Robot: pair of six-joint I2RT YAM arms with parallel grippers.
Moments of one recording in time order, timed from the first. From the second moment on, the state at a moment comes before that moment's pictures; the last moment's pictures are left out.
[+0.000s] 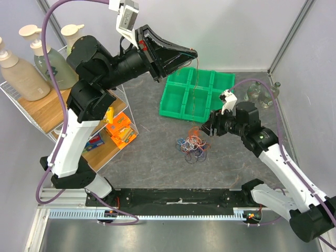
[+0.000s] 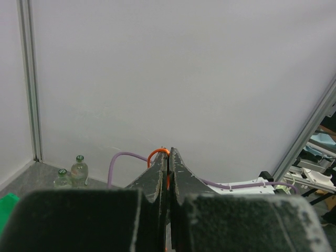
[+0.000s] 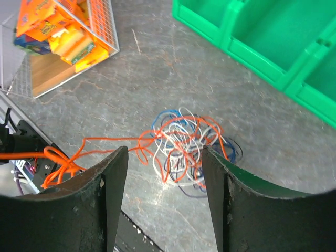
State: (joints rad) left arm -0.83 1.56 2.36 -0.39 0.46 -0.43; right arm 0.41 0.96 0.91 -0.46 -0.35 0.30
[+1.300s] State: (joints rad) left arm -0.70 1.52 2.50 -0.12 0.46 -0.62; right arm 0.33 1.23 0.66 -0.53 0.32 0.70
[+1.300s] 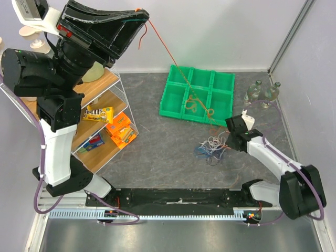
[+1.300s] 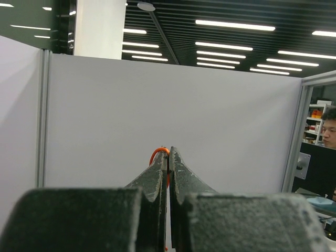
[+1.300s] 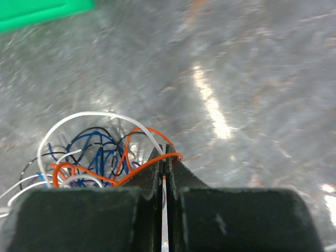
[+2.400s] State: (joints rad) left arm -0.68 1.47 2.23 -0.20 0.49 -0.61; right arm 0.38 0.89 0.93 -0.51 -0.29 0.24
